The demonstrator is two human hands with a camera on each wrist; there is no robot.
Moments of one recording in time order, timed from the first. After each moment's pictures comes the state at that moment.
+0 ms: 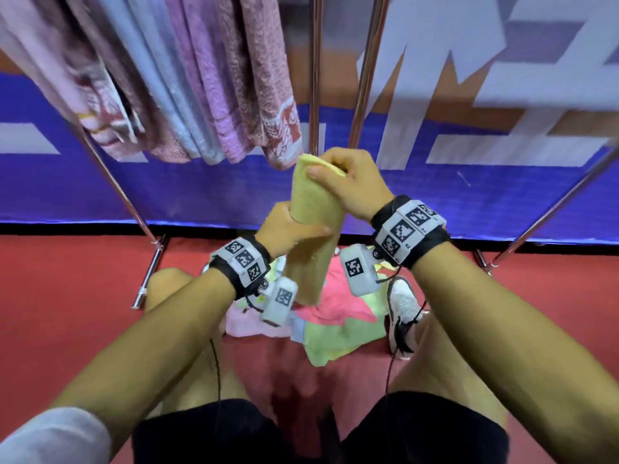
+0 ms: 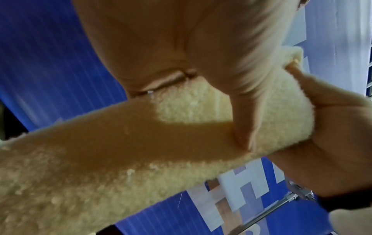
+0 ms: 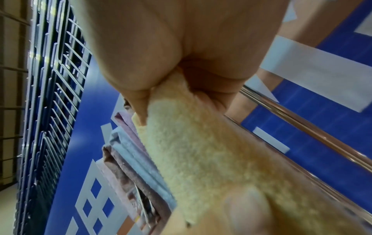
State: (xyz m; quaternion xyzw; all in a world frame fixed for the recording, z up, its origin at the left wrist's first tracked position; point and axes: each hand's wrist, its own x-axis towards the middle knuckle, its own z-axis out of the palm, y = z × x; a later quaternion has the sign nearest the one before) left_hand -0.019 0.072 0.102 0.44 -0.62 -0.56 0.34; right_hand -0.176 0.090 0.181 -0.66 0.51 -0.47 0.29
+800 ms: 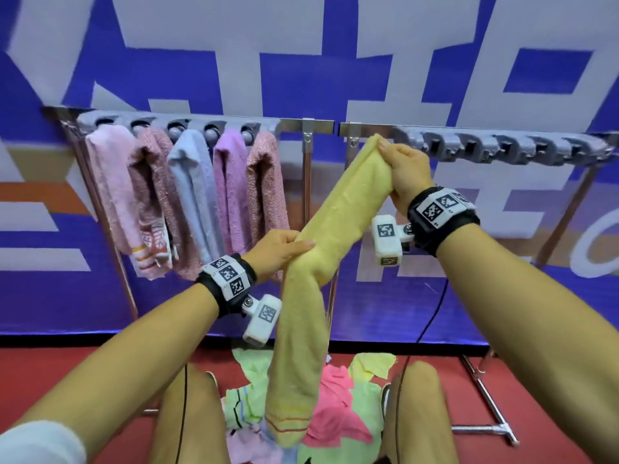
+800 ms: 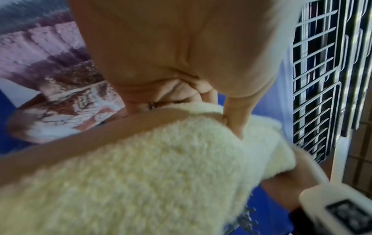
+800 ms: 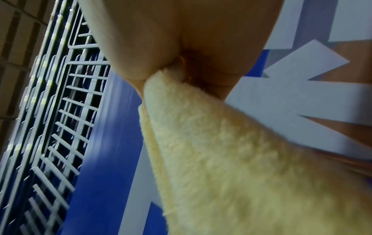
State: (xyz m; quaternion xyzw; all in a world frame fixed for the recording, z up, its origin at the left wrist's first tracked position) left_hand -0.013 0.042 0.286 0.34 -0.68 -0.55 0.35; right_hand -0.251 0.072 0.407 -0.44 0.45 -0.71 0.32
